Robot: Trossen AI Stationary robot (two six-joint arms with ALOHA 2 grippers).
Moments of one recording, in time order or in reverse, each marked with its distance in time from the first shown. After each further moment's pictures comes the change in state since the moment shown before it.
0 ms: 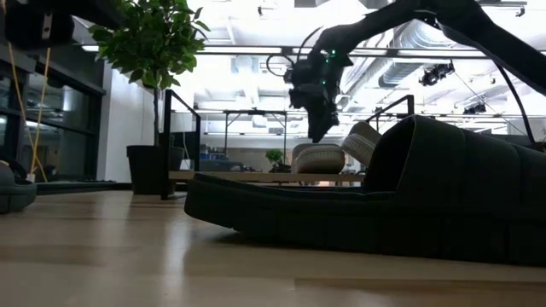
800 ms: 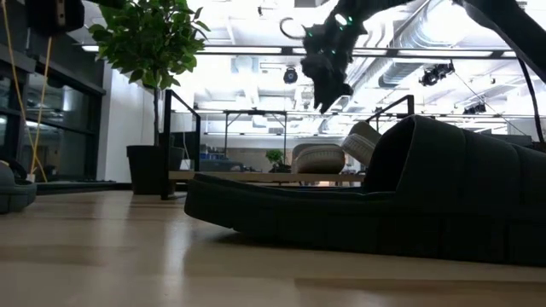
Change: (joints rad) left arm 0.000 -0.123 0.000 -0.026 -0.072 0.202; right arm -0.006 -0.177 -0.001 0.010 0.099 0.185
